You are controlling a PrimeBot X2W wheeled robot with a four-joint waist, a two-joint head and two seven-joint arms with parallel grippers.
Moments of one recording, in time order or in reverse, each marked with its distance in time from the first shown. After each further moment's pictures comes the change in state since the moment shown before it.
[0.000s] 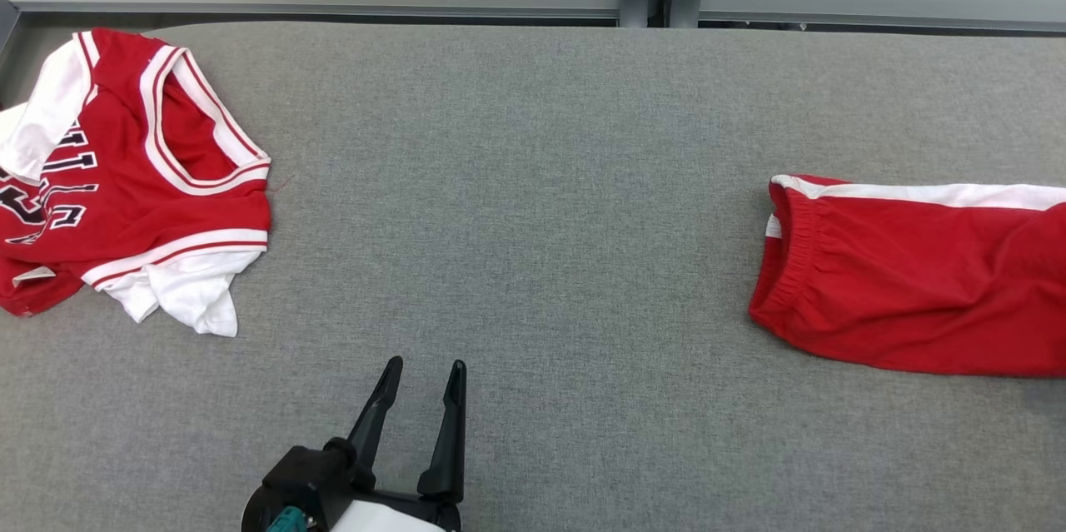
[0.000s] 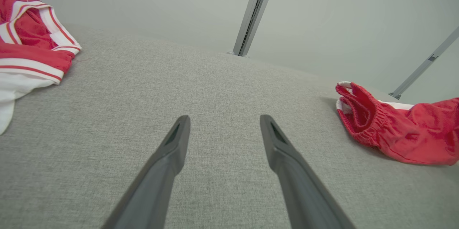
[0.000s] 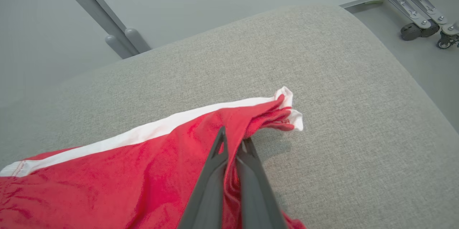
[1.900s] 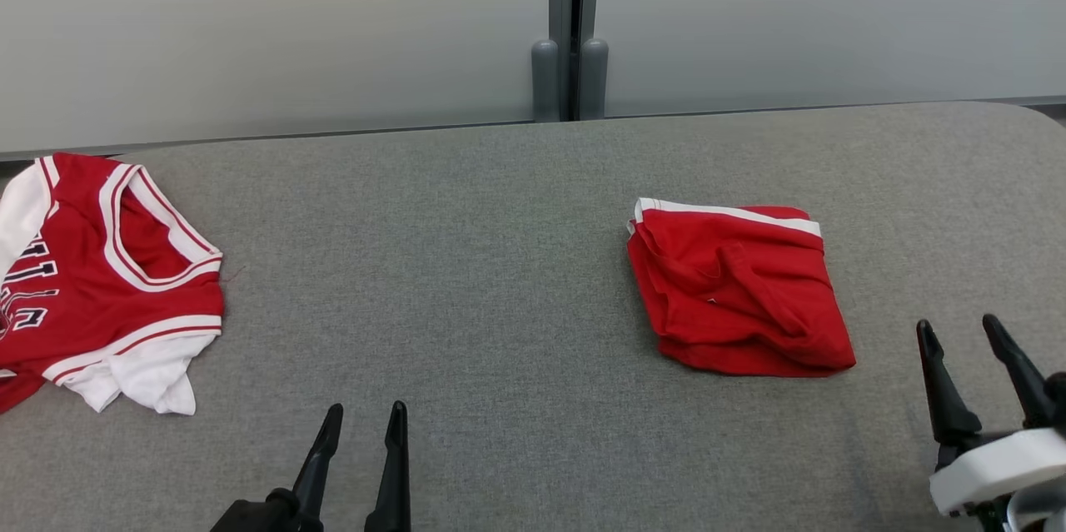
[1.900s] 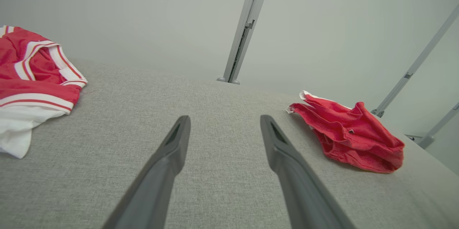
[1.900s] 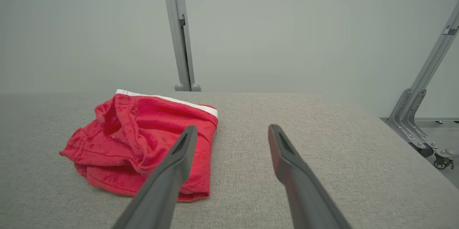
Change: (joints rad) left arm 0.153 -0.090 0.228 0.008 0.122 -0.120 -0.002; right arm 0.364 0.335 0.106 -0.260 -0.466 0.000 -0.644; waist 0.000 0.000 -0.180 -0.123
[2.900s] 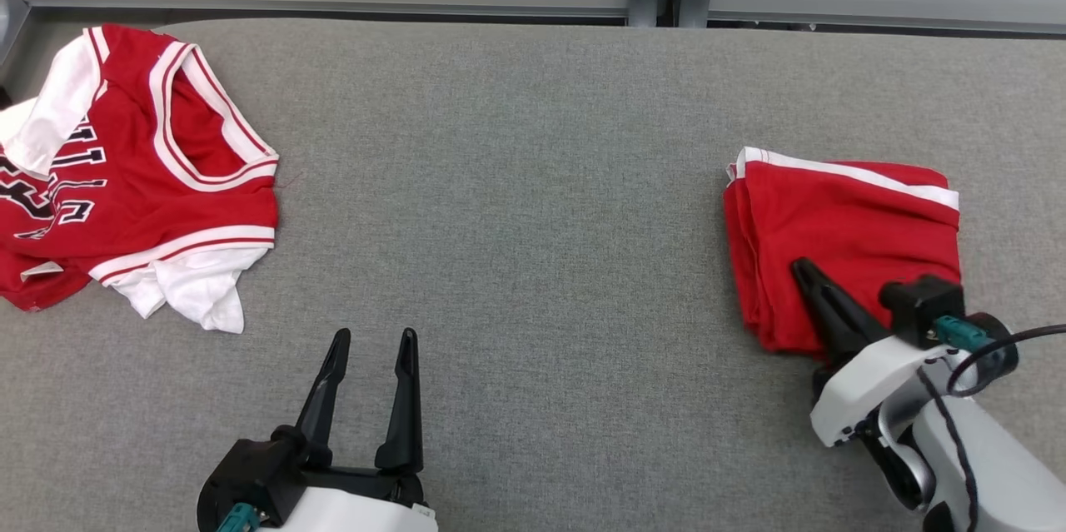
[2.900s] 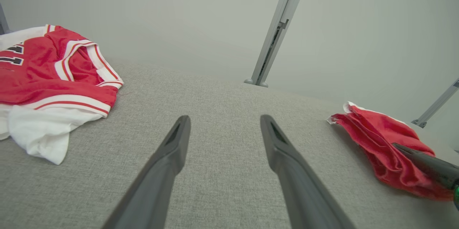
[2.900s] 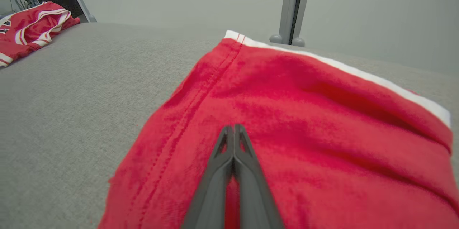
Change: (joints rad) left arm -0.115 -0.003 -0.025 -0.048 0.012 0.029 0.000; right arm -0.382 -0.011 0.400 0.316 0.104 0.000 -0.008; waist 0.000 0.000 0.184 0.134
